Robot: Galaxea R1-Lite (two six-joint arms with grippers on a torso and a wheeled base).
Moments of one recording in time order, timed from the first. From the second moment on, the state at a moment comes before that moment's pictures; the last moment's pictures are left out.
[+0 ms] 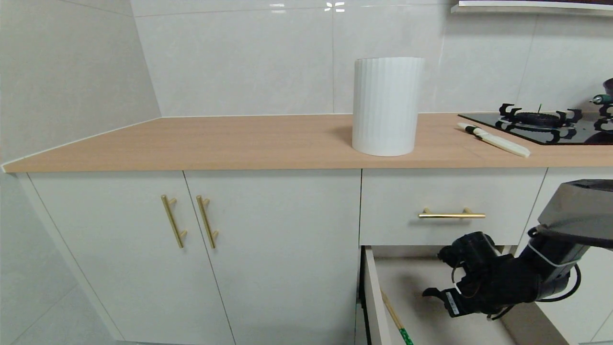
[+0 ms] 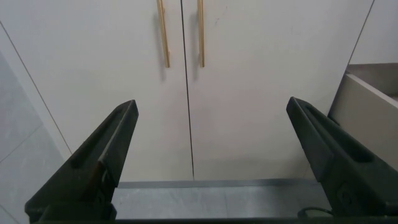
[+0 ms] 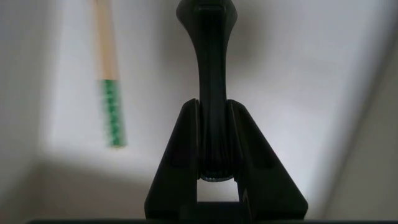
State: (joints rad) left arm 0.00 0.00 0.00 0.00 -0.03 0.01; right arm 0.24 2.24 -0.76 -0.36 -0.04 0.04
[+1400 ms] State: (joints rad) left arm 0.00 0.00 0.00 0.00 -0.03 0.01; right arm 0.28 2.34 -0.79 -0.35 -0.17 0.07
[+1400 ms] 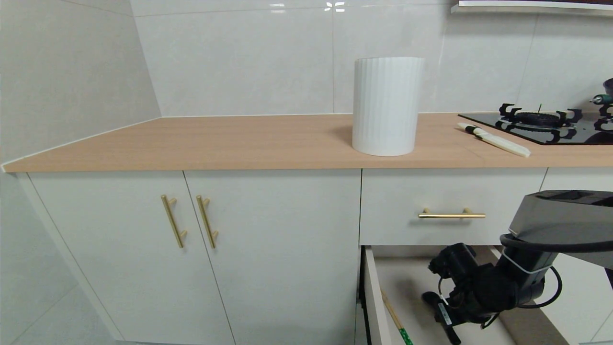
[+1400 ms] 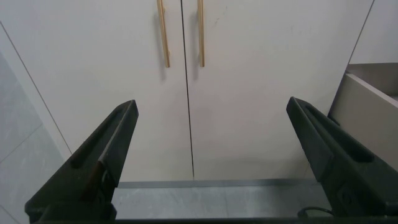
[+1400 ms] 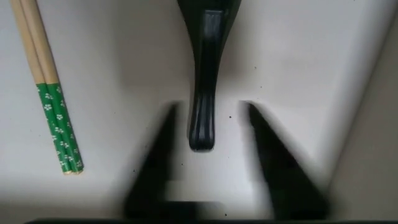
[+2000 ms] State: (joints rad) left arm 0.00 0.00 0.00 0.00 -0.03 0.01; right arm 0.29 2.31 -0.79 -0.35 -0.17 0.12
